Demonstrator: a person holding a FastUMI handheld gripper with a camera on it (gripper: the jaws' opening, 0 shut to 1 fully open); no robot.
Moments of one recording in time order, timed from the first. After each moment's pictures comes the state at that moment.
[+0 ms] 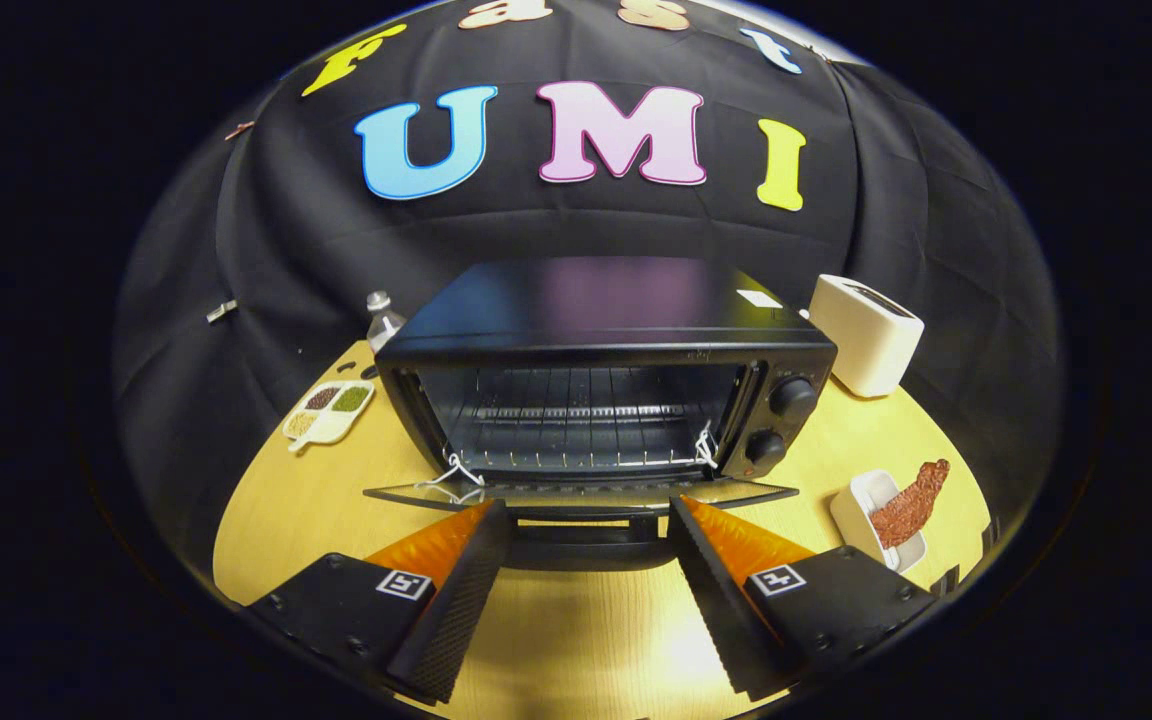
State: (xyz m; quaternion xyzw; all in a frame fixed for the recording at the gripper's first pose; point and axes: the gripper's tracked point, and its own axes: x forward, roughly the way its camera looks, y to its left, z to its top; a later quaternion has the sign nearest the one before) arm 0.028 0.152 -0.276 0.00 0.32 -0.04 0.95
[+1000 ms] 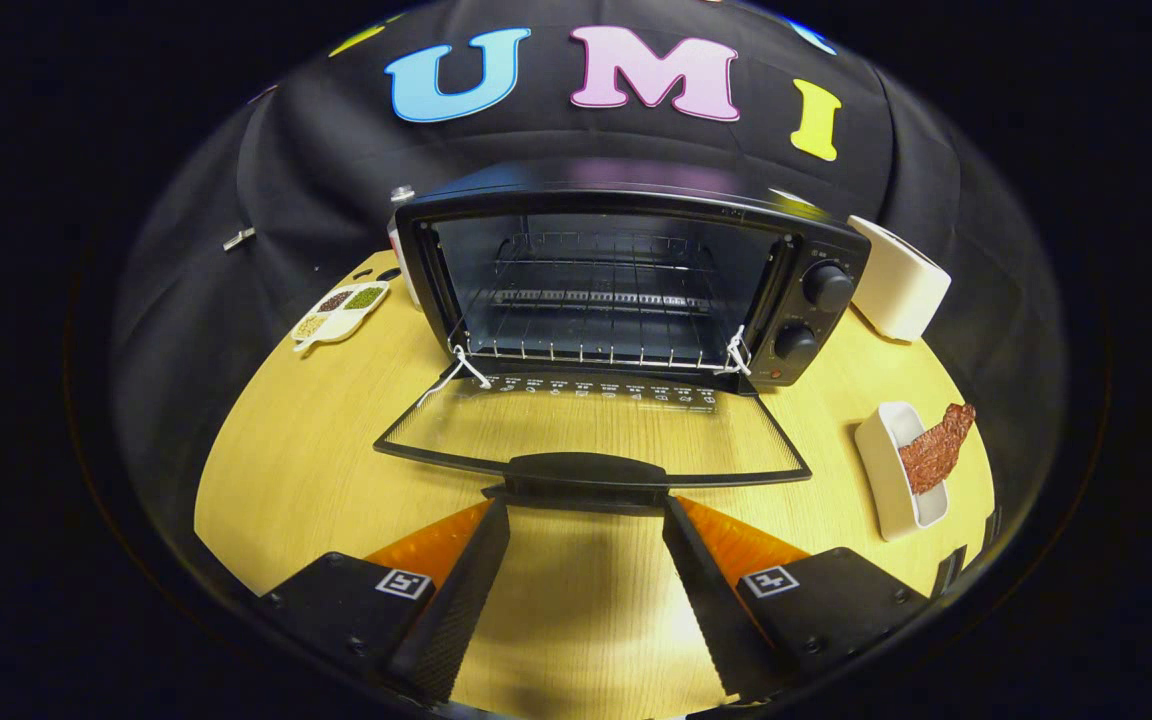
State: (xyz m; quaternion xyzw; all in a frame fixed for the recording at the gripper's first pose) arm -0.032 0.157 -0.334 -0.01 0.41 -0.01 0.91
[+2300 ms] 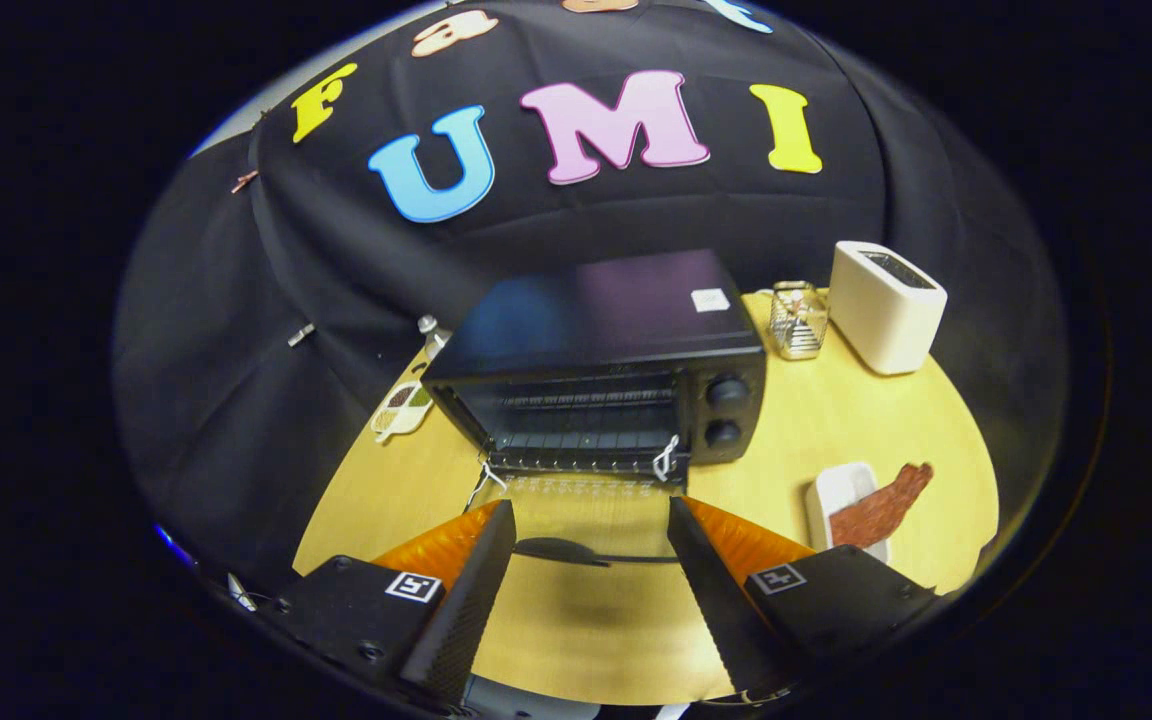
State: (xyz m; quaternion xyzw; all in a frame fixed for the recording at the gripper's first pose) arm -0.016 0.057 -0.175 0.09 0.35 0.08 0.93
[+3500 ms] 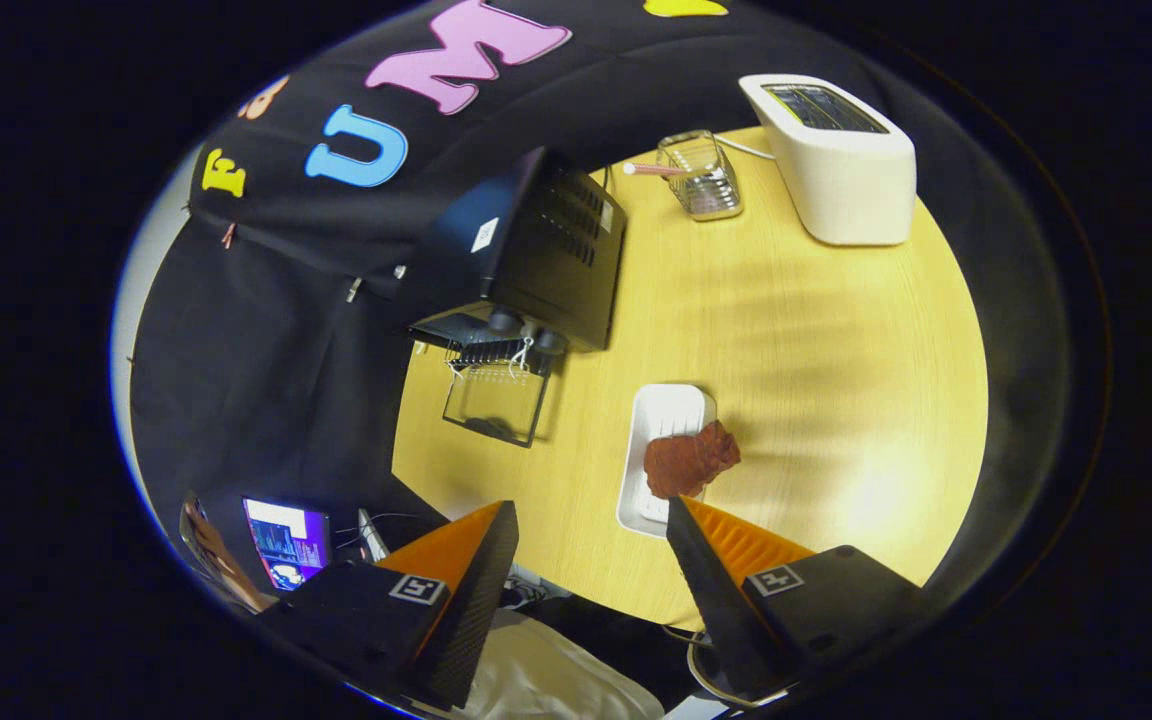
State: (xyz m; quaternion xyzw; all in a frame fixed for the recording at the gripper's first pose) arm -0.036 -0.188 -0.236 0.22 0.61 0.21 0.73
